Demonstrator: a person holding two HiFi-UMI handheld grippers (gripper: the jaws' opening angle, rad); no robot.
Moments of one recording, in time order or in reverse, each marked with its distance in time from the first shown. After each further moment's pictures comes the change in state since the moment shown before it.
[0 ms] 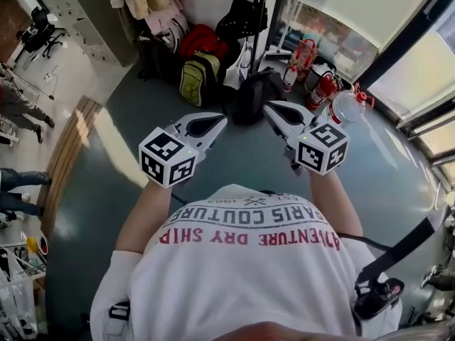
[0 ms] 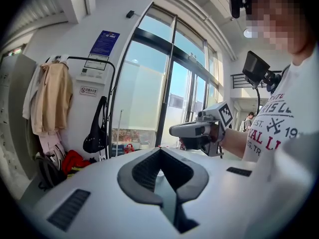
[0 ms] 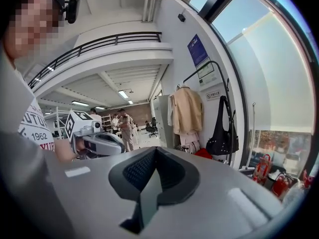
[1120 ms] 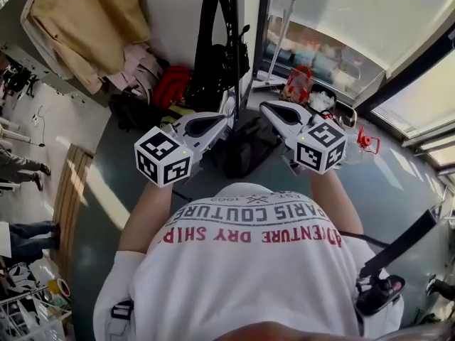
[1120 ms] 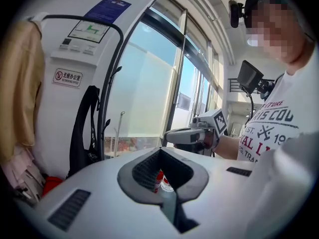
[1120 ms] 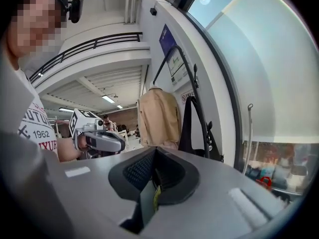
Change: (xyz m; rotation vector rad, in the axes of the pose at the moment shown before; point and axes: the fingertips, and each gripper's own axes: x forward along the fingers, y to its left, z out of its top) left arm 0.366 0.295 0.172 0.000 0.027 -0.153; right arm 0.180 -0.442 0.121 0.053 -0.038 -0.047
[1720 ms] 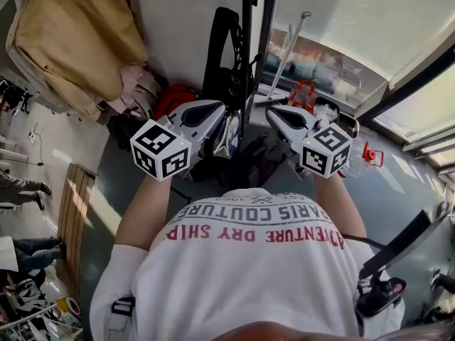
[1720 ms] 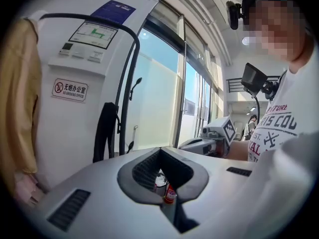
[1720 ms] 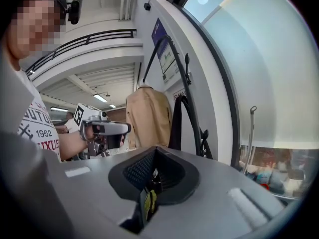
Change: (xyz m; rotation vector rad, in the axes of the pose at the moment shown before) left arm 0.022 0.138 0.074 0.067 -0.076 0.010; right arm 0.086 -0.071 0.037 0.015 0.008 -0.065
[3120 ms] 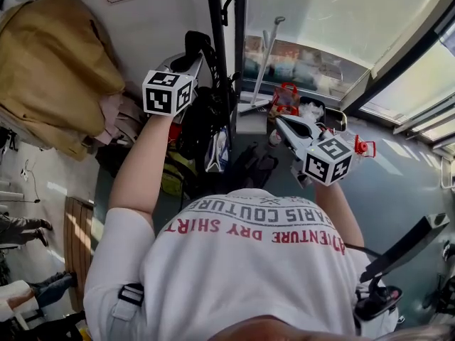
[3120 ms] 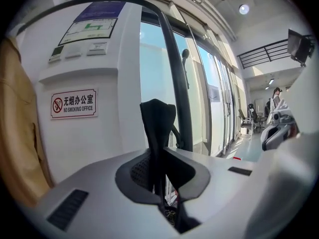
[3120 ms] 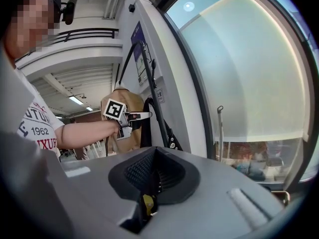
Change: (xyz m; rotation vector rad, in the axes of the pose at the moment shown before) left arm 0.134 0.180 0.056 0.174 0.041 0.254; right arm -0.028 -0.078 -0.005 0.090 -0.030 -0.251
